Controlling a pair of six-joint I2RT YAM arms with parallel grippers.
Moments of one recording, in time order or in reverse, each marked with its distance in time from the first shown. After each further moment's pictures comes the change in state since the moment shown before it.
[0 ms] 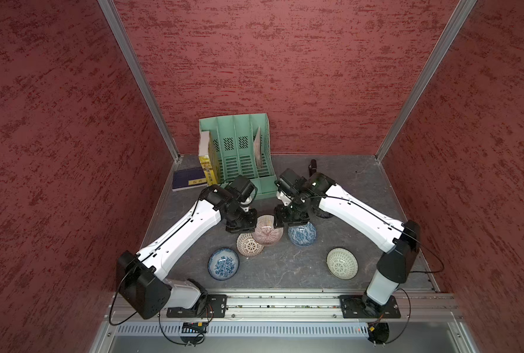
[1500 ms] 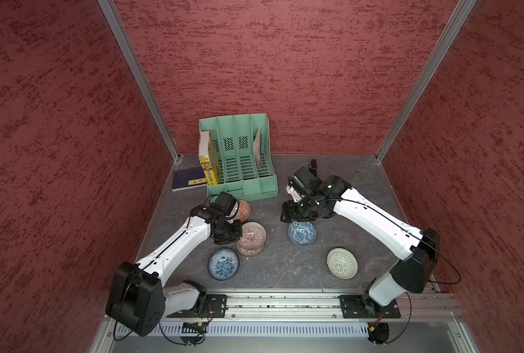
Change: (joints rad) left arm 0.172 -0.114 -0.412 0.295 -0.030 0.004; right arm -0.072 -0.134 -0.160 0.139 0.037 -0.018
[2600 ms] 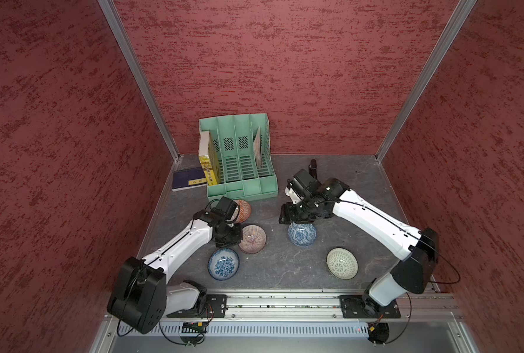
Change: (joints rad) left arm 0.000 0.012 -0.089 0.108 0.008 -0.036; right arm 0.000 -0.005 -0.048 0.047 -0.037 0.008
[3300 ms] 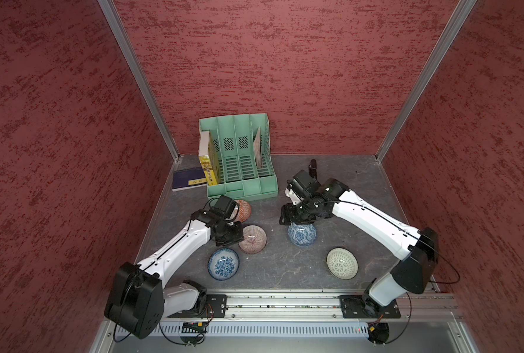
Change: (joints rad) left arm -0.001 -0.032 0.028 -0.029 0.021 -0.010; right arm 0.000 0.000 -0.013 0.001 0.001 -0.002
